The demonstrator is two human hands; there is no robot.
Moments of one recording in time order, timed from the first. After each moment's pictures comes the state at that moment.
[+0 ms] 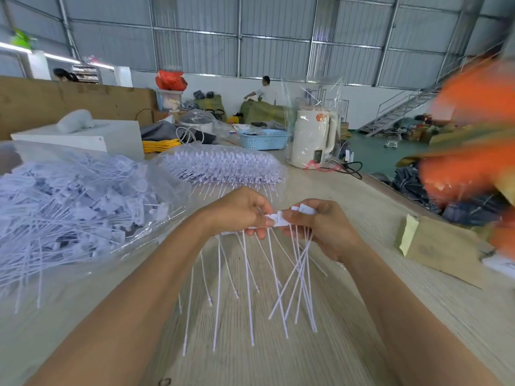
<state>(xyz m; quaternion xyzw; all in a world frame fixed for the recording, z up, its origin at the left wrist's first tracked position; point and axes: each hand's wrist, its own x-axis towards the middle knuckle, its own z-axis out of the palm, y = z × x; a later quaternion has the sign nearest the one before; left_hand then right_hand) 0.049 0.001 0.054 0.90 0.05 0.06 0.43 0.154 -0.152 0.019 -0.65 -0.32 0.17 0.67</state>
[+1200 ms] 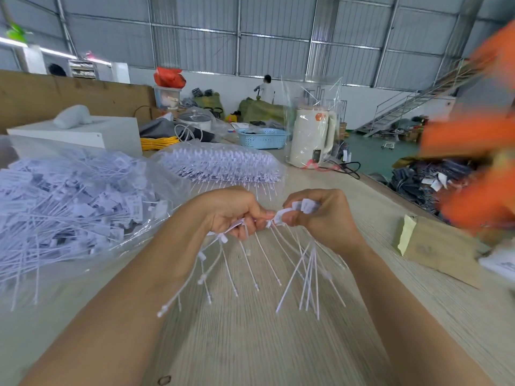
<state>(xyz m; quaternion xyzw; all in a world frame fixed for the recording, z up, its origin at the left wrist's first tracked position) 0.051 0.000 0.066 0.76 0.15 -0.11 0.62 0.143 -0.156 0.031 -0.63 -0.49 0.01 0.60</state>
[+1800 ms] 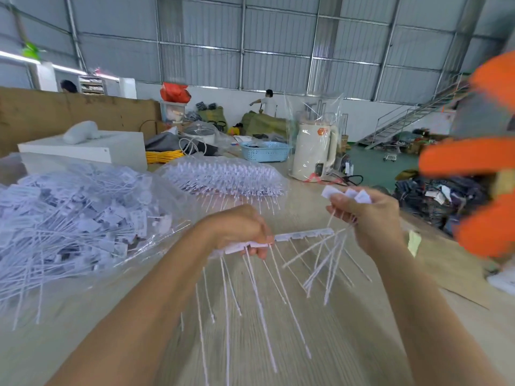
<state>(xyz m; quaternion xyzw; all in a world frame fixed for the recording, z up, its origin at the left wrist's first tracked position) 0.046 0.003 0.065 0.89 0.13 -0.03 0.43 0.176 -0.186 0.053 -0.56 -0.23 0.03 0.80</state>
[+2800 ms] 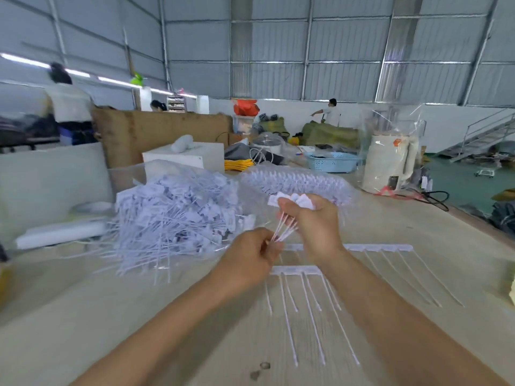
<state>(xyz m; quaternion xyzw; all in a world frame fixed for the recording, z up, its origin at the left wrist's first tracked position) -0.084 0.012 0.030 0.88 0.20 0.28 0.32 0.039 -0.033 0.053 -0.54 -0.29 0.15 0.78</state>
